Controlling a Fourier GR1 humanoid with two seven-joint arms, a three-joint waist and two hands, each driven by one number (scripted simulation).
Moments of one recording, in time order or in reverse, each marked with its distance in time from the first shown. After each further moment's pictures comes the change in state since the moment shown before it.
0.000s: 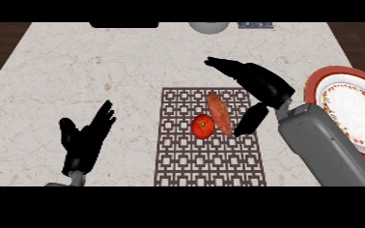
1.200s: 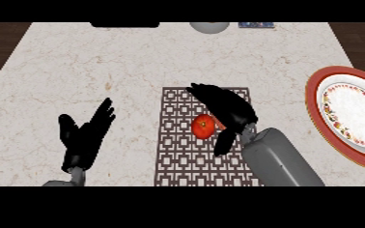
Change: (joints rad) left arm -0.009 -0.063 0.087 0.002 -0.071 -0.078 0.031; right arm 0.131 0.235 0.045 0.032 0.377 0.027 0.093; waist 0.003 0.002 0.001
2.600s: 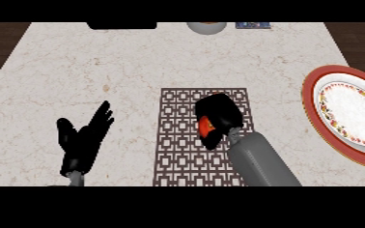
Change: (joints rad) left arm 0.034 -0.052 0.057 -0.020 -0.063 -0.043 0.013; right arm 0.016 0.132 -0.060 0.235 0.325 -0.198 -0.042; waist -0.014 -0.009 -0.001
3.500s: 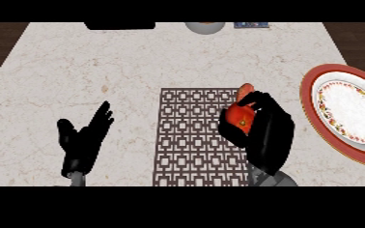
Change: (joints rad) left arm 0.004 -0.011 0.003 -0.002 -0.010 0.009 -0.003; right arm 0.290 0.007 0.037 -0.573 0.327 -0.616 0.733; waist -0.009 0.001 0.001
